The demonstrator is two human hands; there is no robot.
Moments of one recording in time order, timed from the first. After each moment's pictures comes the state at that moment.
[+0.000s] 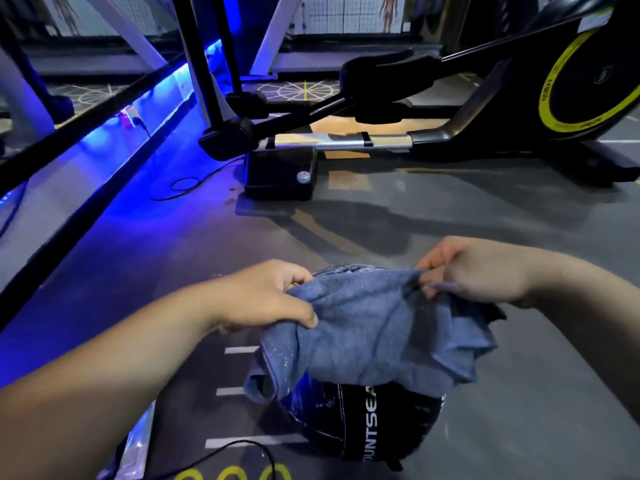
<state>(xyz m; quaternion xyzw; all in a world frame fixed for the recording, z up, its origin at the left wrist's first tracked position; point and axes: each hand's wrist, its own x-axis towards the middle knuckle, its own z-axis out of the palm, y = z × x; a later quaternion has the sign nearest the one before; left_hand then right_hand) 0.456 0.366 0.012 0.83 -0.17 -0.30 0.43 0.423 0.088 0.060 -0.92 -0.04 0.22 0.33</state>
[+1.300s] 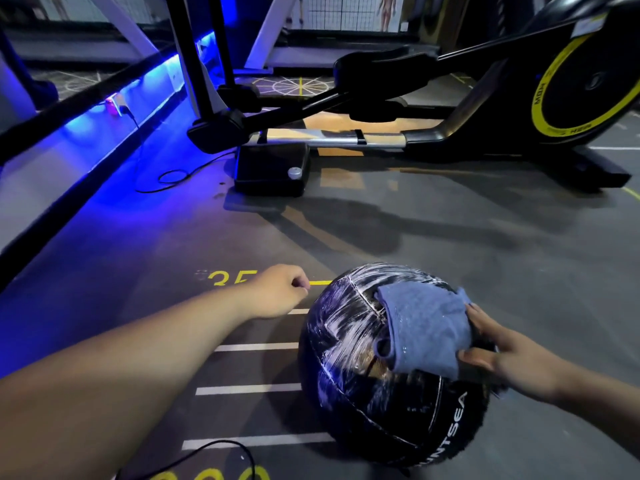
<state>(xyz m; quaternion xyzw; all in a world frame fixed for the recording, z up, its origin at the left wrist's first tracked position) 0.514 0.327 -0.077 0.94 -0.12 -0.17 0.27 0.370 -0.012 -0.075 -0.90 0.05 0.16 0.41</state>
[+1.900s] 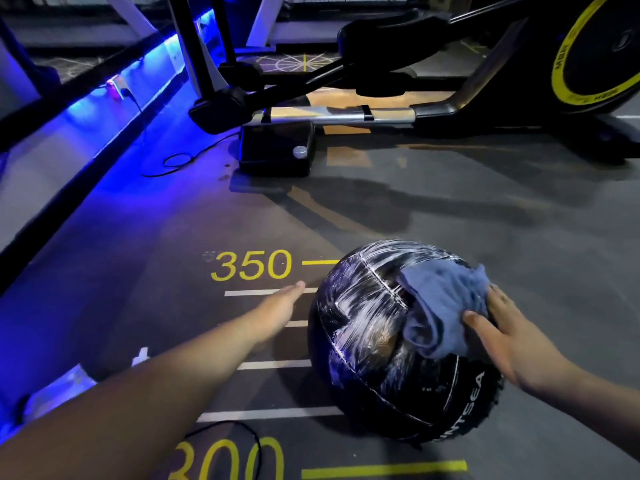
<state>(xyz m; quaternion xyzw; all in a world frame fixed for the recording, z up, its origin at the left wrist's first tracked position) 0.472 0.332 -0.155 0.78 0.10 -0.28 0.54 0.357 0.012 -0.101 -0.93 0.11 0.01 0.34</state>
